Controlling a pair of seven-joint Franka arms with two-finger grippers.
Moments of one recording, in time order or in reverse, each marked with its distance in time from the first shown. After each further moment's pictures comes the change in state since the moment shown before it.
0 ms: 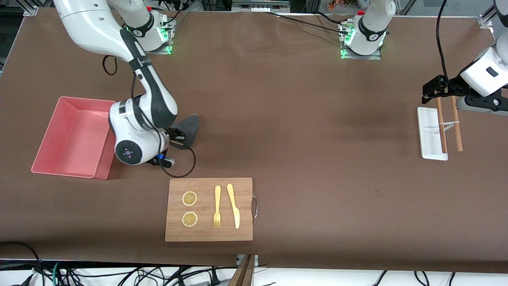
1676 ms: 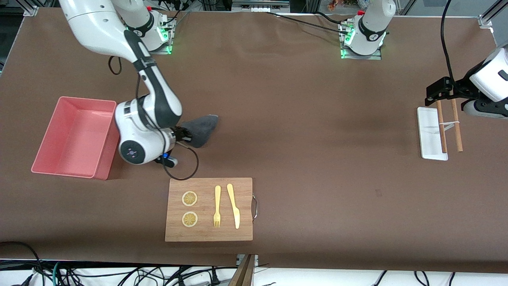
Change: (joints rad) left arm -0.258 0.109 0.242 0.193 0.000 -0.132 -0.057; right arm -0.038 0.007 -0.029 -0.002 0.027 -0.040 -0.008
